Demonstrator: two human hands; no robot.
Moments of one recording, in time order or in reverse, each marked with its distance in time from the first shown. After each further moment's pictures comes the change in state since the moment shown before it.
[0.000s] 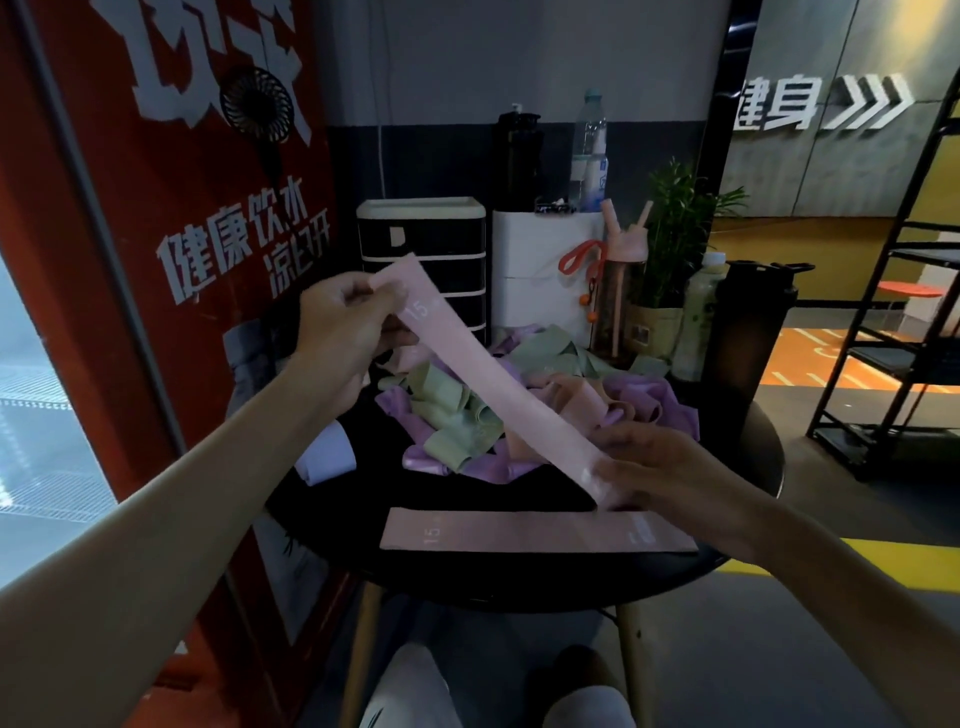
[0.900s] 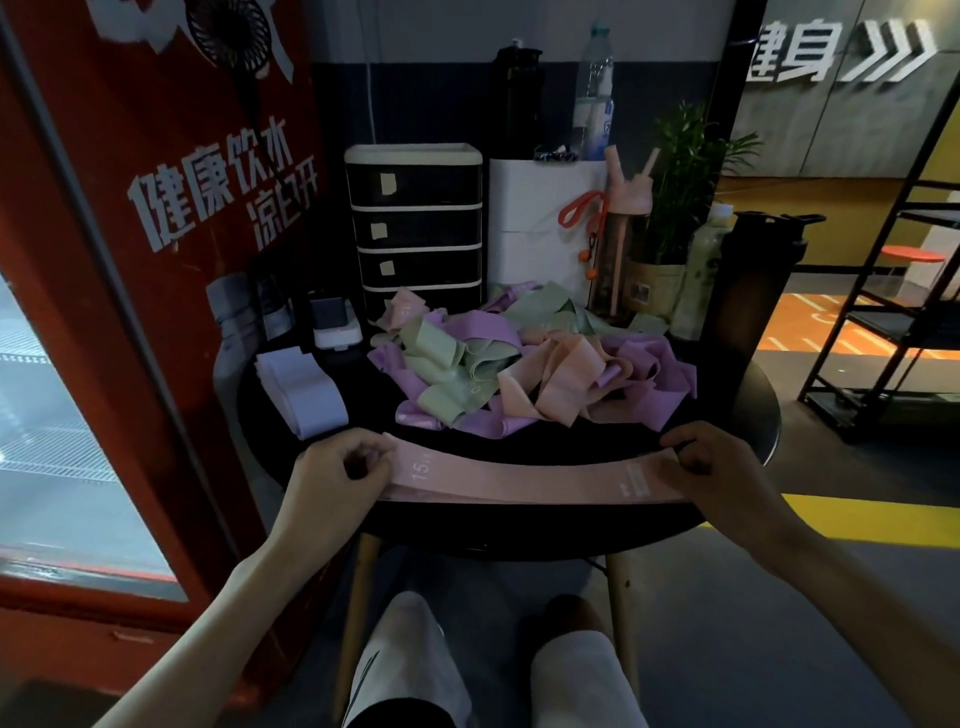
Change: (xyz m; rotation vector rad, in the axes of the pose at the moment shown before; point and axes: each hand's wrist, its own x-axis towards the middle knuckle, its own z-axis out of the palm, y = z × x) left_hand -0.109 -0.123 -0.060 0.628 -0.103 0.089; right_hand -0.026 0.061 -0.024 -0.545 0.443 -0.019
